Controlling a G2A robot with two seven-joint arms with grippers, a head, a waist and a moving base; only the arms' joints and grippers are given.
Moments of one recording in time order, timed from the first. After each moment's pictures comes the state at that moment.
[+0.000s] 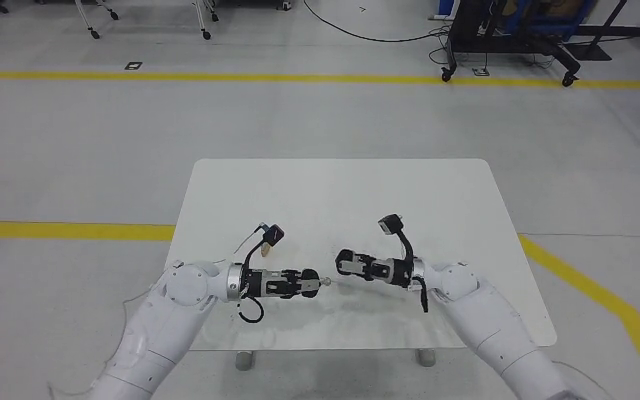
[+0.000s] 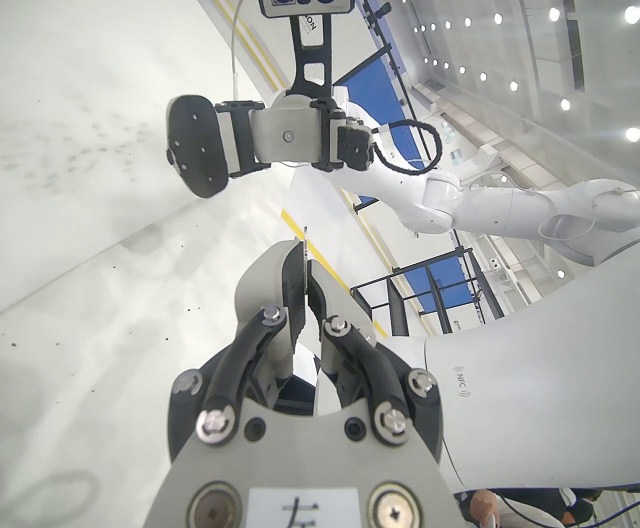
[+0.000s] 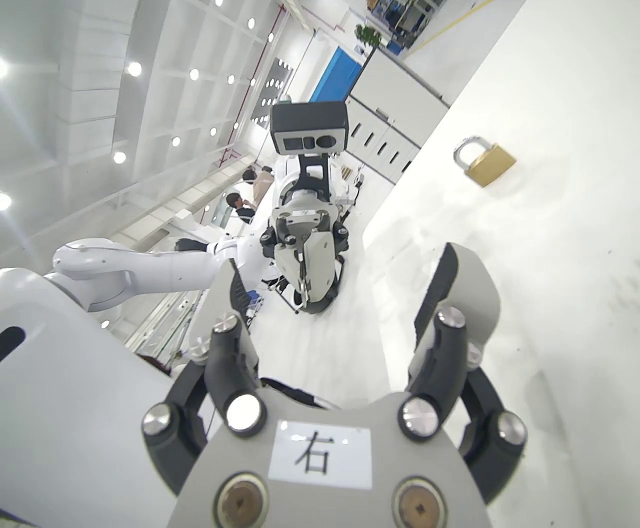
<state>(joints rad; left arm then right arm) 1.20 -1.11 -1.07 -1.38 -0.23 -0.64 -1.18 -1.18 -1.14 0.99 -1.18 0.37 -0.76 1.01</state>
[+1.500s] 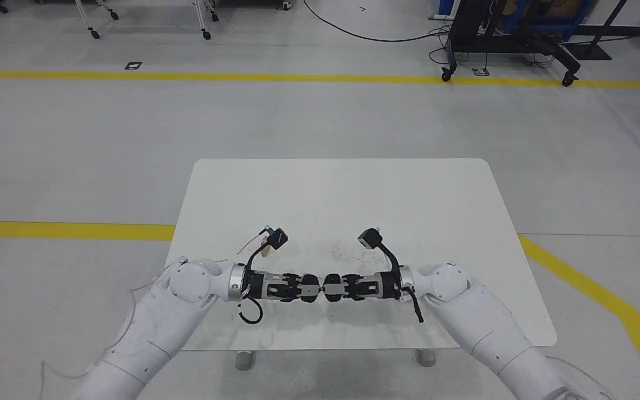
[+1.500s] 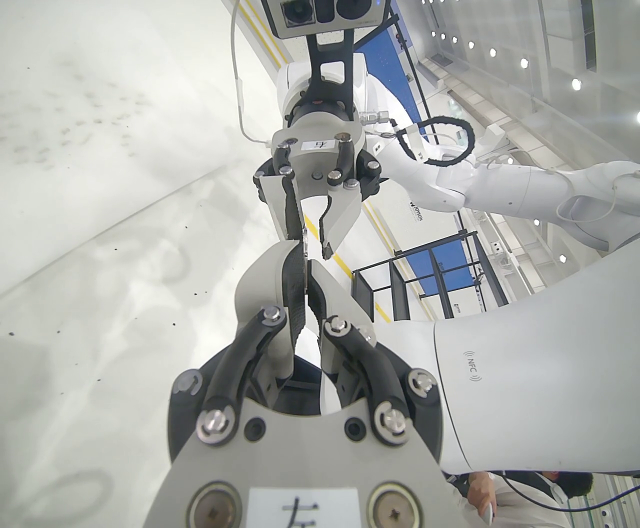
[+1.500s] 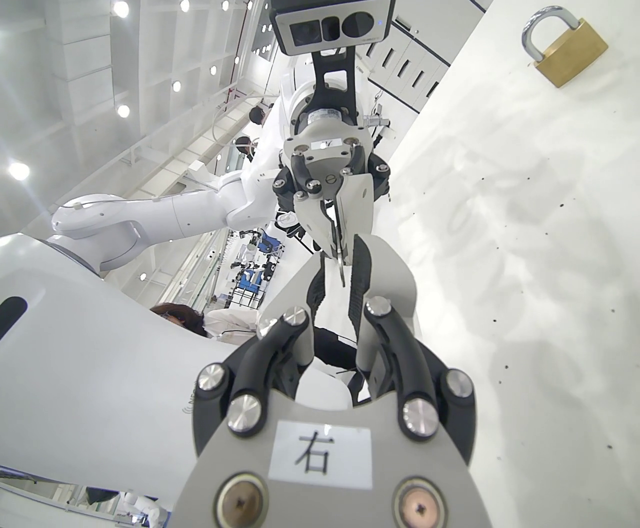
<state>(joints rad) 1.11 -1.05 -0.91 -1.32 -0.29 -0.68 -1.14 -1.15 -1.14 0.89 -1.20 0.39 -0.72 1.09</state>
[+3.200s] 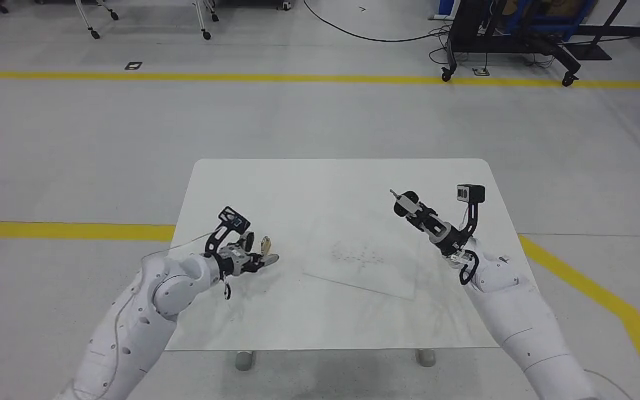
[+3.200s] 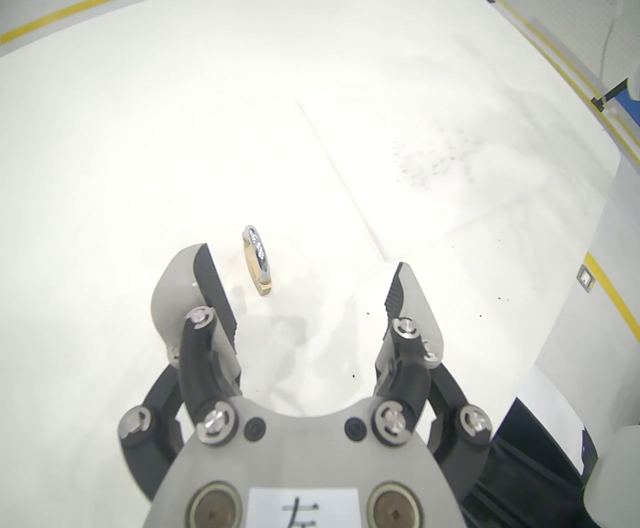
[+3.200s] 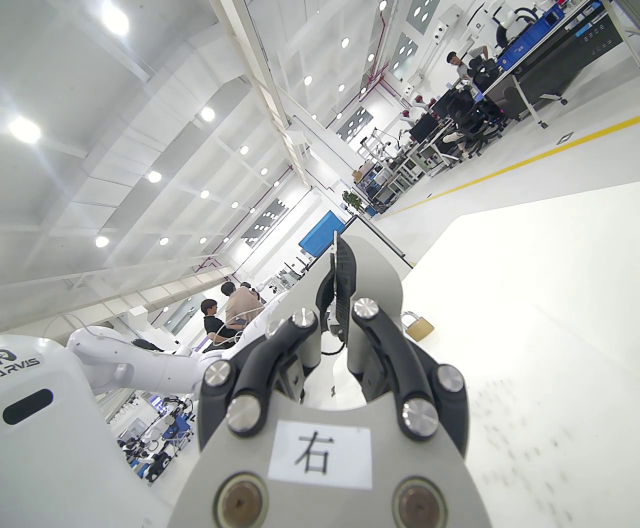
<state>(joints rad) 1.24 -1.01 -1.14 -1.44 0.78 -0.47 -0.58 -1.22 -1.10 1.21 -1.17 0.31 -0.93 0.56</state>
